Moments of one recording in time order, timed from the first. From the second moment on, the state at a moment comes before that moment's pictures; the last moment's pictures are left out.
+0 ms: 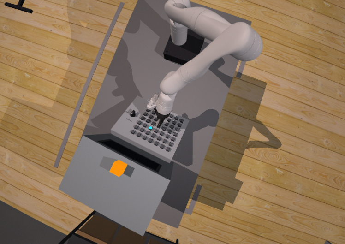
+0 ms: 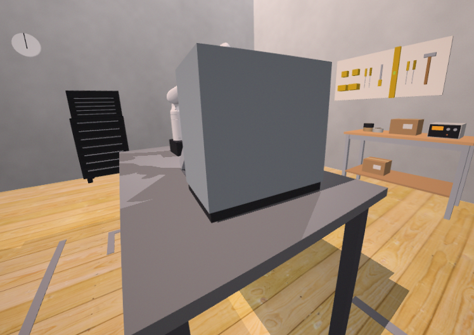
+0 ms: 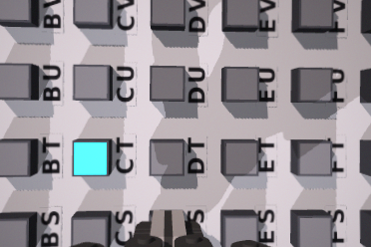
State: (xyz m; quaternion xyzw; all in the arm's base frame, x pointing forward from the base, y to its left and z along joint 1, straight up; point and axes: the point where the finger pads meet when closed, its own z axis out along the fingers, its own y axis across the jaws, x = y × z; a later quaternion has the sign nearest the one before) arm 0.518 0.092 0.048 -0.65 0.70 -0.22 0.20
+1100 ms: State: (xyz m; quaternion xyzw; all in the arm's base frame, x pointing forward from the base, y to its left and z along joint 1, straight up) arm 0.500 0.093 0.074 -0.65 0.70 -0.22 0.20
